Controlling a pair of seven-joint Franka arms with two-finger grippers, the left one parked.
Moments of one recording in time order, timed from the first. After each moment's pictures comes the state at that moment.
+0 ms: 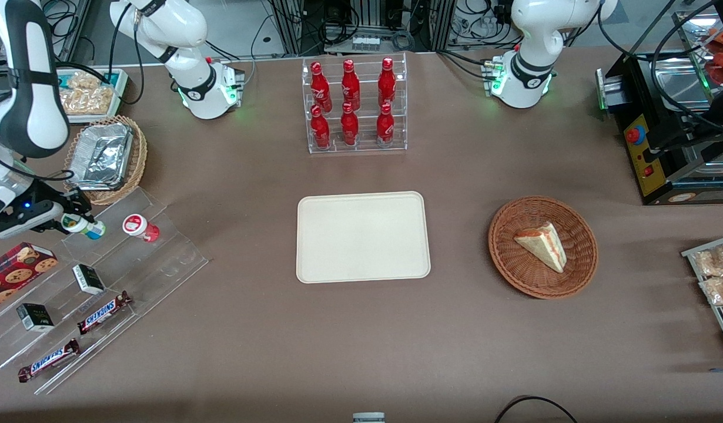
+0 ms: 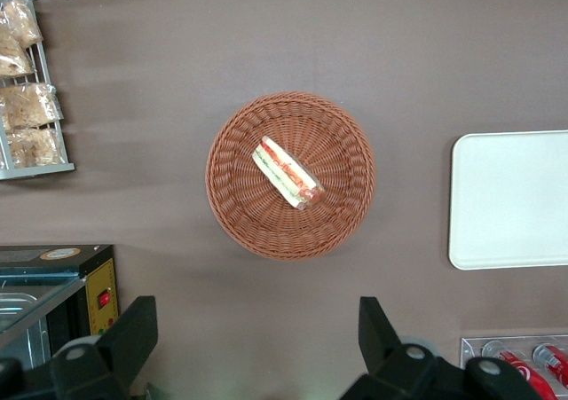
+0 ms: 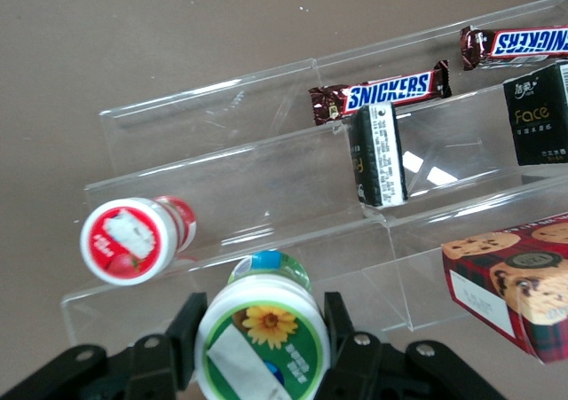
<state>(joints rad) -0.30 -0.03 -0.05 -2.20 0.10 2.27 -0.88</state>
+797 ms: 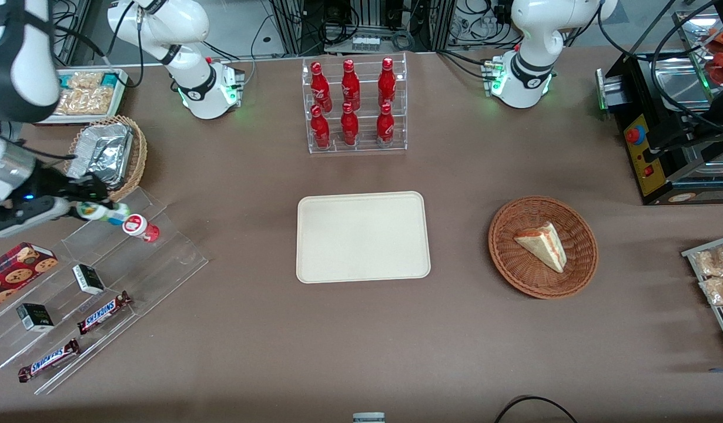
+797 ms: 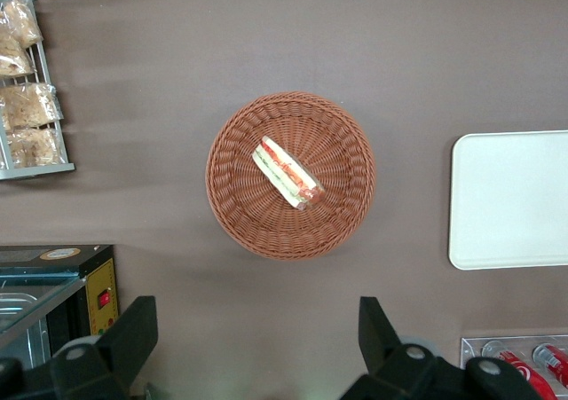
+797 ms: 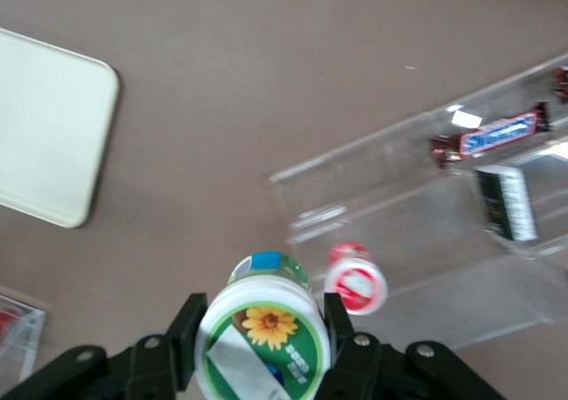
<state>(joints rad) 0.00 -0.05 -0.03 -1.88 0.11 1.82 -0.36</state>
